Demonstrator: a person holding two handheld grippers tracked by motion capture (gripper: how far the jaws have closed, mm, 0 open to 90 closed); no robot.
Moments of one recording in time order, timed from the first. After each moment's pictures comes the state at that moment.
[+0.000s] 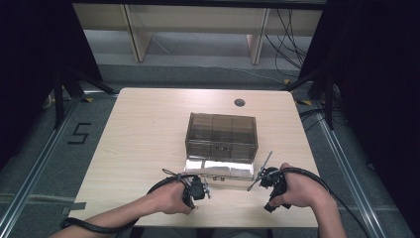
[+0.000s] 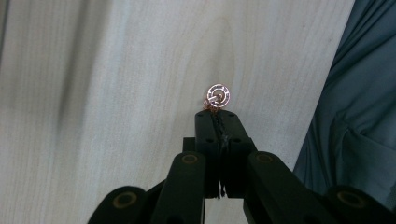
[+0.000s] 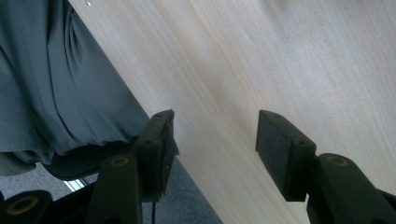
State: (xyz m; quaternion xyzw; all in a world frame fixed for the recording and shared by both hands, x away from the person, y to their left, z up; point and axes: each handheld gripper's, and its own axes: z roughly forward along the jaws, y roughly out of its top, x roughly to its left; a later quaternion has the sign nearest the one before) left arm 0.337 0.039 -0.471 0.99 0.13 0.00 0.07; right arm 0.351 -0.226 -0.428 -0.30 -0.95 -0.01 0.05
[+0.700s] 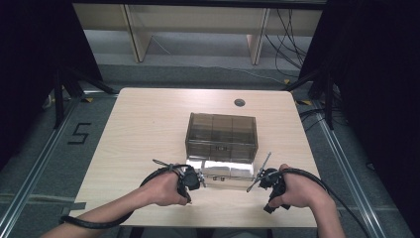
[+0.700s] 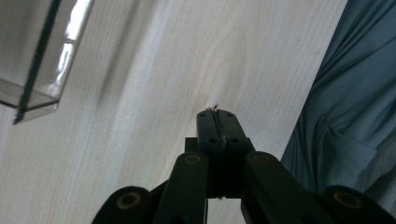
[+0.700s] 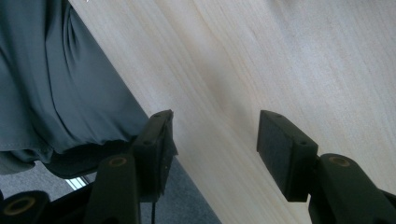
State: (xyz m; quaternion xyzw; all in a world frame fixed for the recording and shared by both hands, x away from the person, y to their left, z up) left arm 0.348 0.054 -0.442 0.98 0.17 -0.01 0.09; right arm 0.350 -0.224 -0.434 -0.31 -0.95 0.00 0.06
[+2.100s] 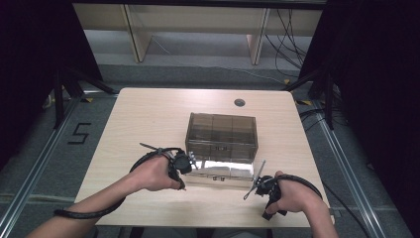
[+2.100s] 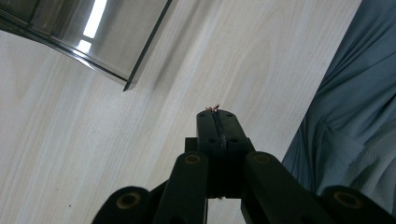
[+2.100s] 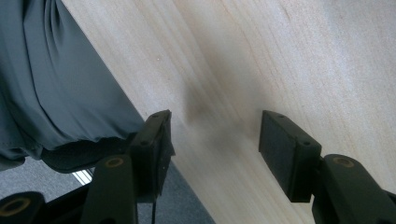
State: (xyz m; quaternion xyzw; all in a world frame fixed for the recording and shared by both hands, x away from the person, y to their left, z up) left arm 0.370 0.075 -0.403 0.97 0.20 0.00 0.11; right arm 0.349 -0.222 -0.465 -0.28 -0.96 0.02 0.07
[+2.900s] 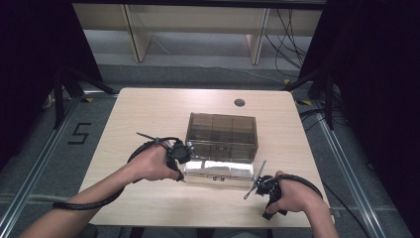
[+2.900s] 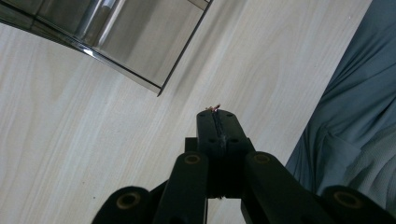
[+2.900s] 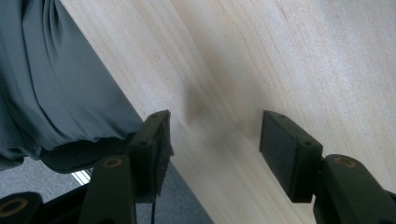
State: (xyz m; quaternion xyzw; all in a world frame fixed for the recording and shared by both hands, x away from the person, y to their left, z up) left arm 0.385 0.079 -0.384 0.97 0.22 0.00 0.11; right arm 0.349 -0.223 -0.464 -0.28 -0.96 0.02 0.07
